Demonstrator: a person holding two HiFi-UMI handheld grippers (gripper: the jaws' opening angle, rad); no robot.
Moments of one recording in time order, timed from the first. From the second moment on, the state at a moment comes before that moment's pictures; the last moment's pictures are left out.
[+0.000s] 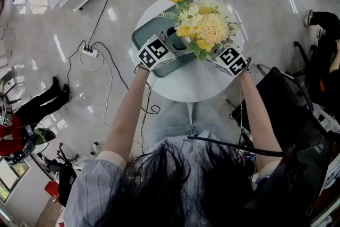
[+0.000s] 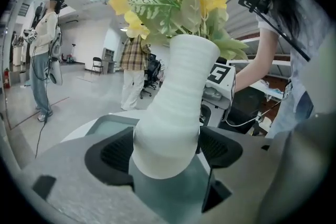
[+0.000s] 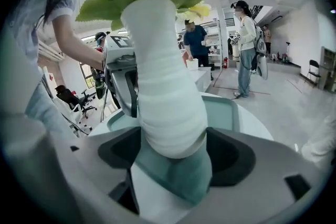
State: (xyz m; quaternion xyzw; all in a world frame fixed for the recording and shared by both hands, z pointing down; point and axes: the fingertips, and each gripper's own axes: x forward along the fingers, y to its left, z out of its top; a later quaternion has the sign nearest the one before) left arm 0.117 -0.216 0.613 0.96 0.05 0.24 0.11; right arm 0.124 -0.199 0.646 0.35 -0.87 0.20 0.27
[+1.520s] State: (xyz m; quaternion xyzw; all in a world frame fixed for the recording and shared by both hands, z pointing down) left arm 0.093 -0.172 0.525 0.98 -0.03 0.19 0.07; right arm 0.093 -0.157 0.556 0.37 -0.87 0.18 0.27
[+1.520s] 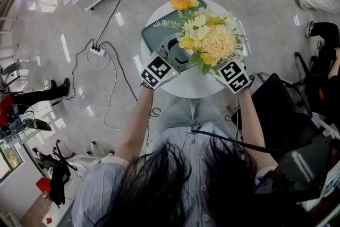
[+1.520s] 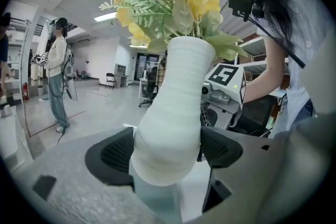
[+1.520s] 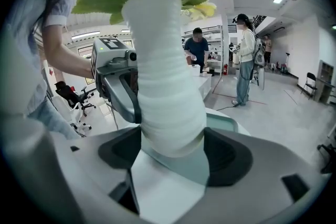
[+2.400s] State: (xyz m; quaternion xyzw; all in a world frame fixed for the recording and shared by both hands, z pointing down) left arm 0.083 -0.063 0.487 0.98 -0.08 0.18 0.08; right arm 0.088 -0.050 0.521 0.32 -0.88 0.16 0.30
